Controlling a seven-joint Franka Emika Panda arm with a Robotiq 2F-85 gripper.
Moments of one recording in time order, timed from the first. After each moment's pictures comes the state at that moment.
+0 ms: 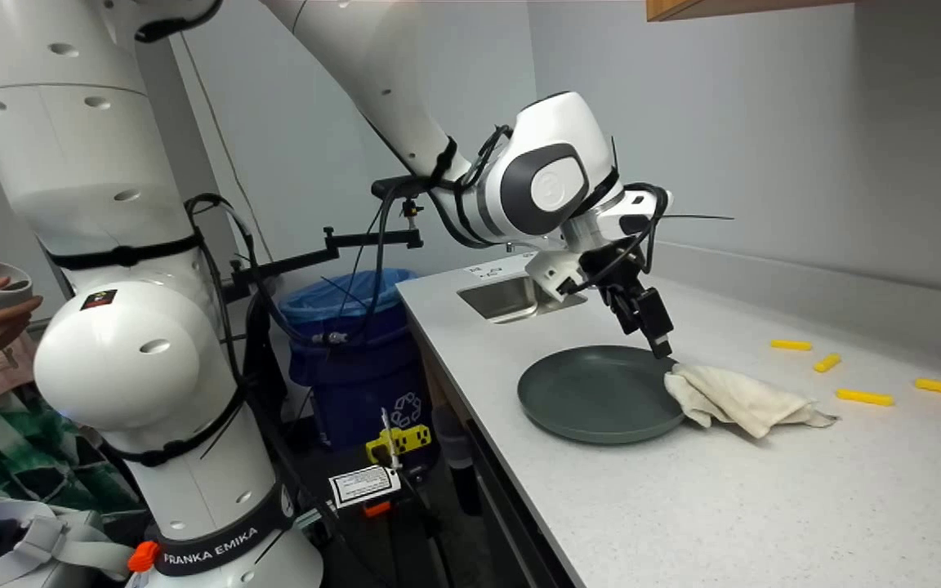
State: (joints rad) arm 0.17 0.03 -0.13 -2.47 -0.26 2.82 0.45
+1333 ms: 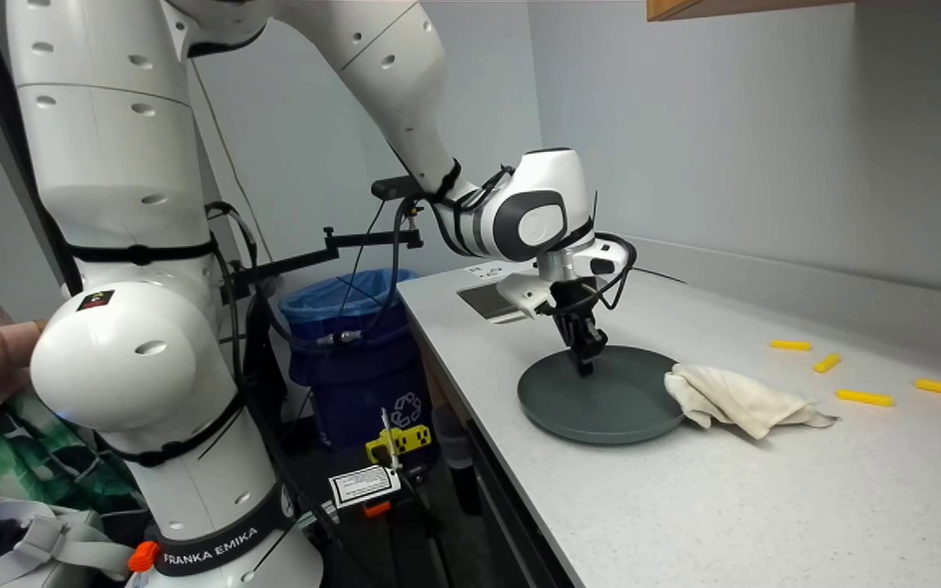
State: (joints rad) arm 0.15 0.19 0.08 -2.40 -0.04 2.70 0.27
